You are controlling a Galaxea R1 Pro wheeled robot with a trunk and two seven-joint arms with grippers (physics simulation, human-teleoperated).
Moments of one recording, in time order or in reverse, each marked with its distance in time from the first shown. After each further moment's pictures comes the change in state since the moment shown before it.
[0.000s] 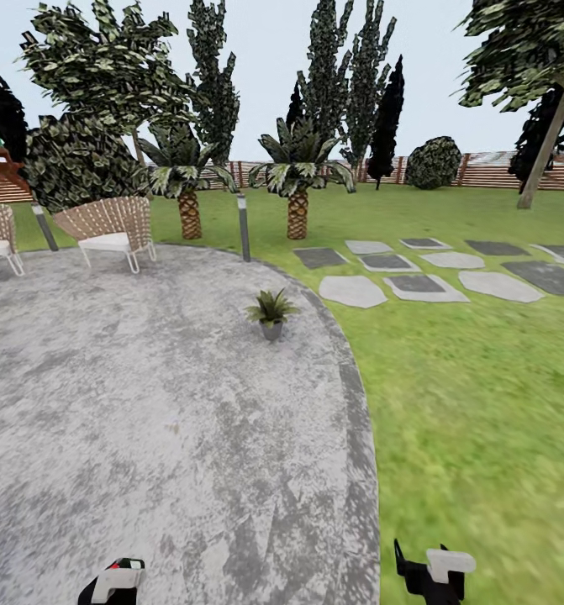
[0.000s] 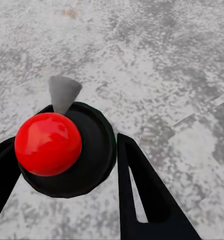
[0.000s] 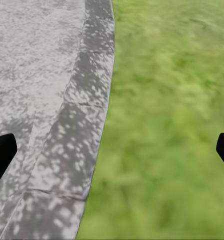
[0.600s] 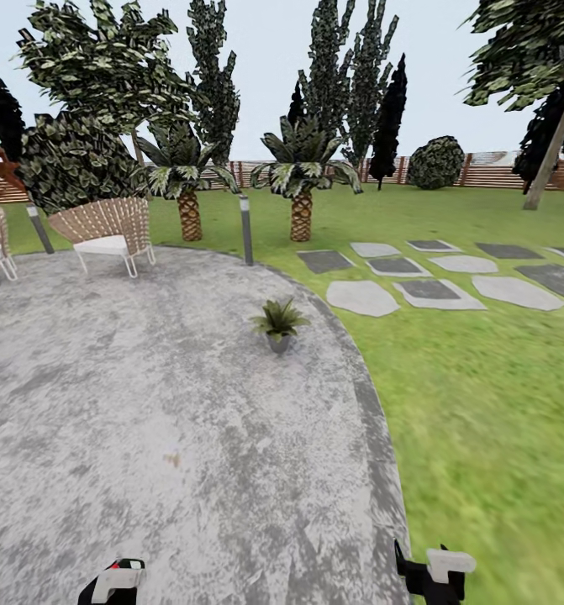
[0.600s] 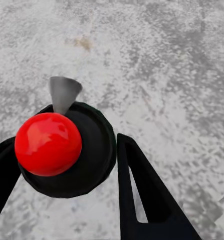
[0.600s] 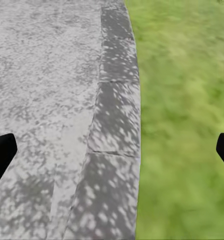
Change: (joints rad) left arm 0.000 0.000 0.000 0.000 -0.001 0.001 0.000; right arm 0.000 0.000 0.000 0.000 0.000 0.000 0.000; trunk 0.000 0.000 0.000
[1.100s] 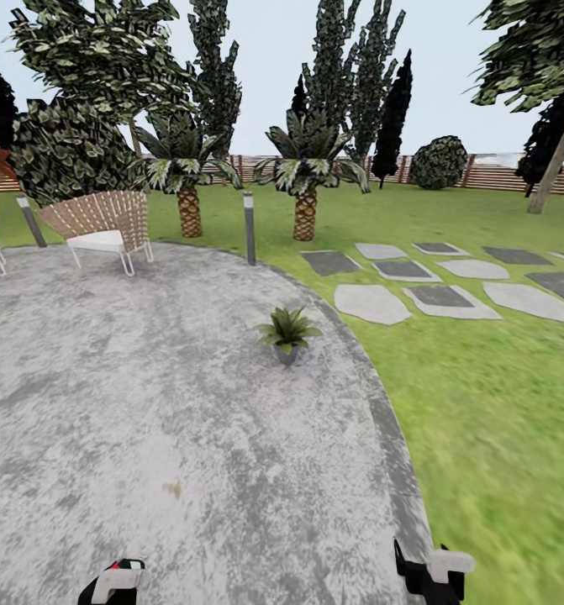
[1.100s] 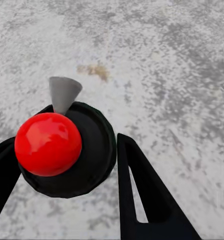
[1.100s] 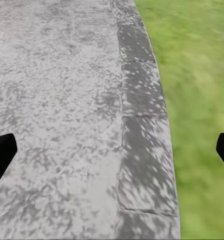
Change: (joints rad) left arm 0.000 0.000 0.000 0.001 -0.001 0.000 0.000; right arm 0.000 0.000 0.000 0.000 0.001 0.000 0.000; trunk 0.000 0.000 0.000
